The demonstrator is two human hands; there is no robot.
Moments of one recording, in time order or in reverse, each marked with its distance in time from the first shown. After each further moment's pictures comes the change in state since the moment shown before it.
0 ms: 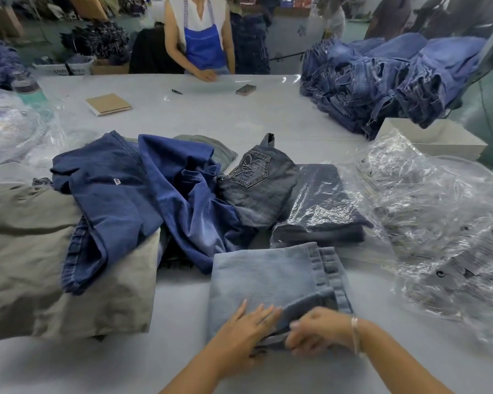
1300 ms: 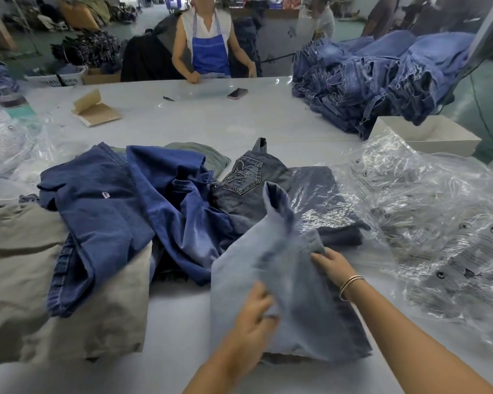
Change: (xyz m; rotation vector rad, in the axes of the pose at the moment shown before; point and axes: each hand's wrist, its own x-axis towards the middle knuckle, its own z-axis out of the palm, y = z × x) left_hand 0.010 0.057 -0.082 -1.081 0.583 -0.038; right_hand 0.059 -0.013 -0.092 0.115 0.747 -0.297
